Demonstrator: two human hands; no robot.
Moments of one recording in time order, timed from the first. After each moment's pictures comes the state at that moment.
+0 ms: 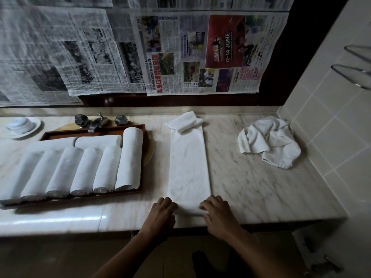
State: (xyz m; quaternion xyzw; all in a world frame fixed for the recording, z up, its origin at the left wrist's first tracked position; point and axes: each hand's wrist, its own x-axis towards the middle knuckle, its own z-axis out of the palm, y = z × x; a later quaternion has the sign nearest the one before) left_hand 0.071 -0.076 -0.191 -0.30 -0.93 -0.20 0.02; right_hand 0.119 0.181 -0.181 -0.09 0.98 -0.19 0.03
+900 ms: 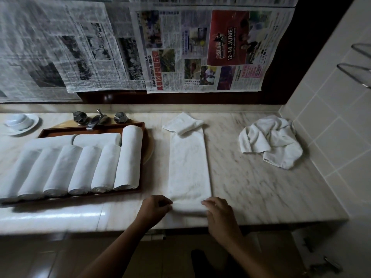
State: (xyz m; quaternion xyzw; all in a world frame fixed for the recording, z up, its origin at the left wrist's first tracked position) left_hand 0.041 -0.087 -0.171 -0.08 -0.91 -0.37 -0.17; right_hand 0.129 0.176 -0.189 -0.03 0.97 -0.24 -0.07
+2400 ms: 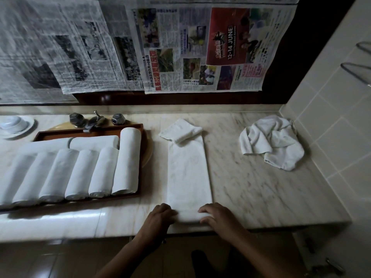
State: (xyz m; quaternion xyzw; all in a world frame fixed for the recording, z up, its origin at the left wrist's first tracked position) left_hand 0.066 -0.086 -0.194 -0.29 -0.91 -0.28 -0.08; right_hand 0.105 0.194 -0.182 -0.05 0.92 -0.37 0.09
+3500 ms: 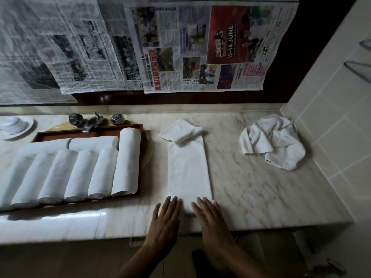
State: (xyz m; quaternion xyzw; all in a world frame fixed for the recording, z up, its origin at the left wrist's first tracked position) left_hand 0.083 -0.058 -0.209 -0.27 -0.96 -0.11 0.02; right_hand 0.129 0.158 -0.208 -0.13 0.98 -0.16 -0.02
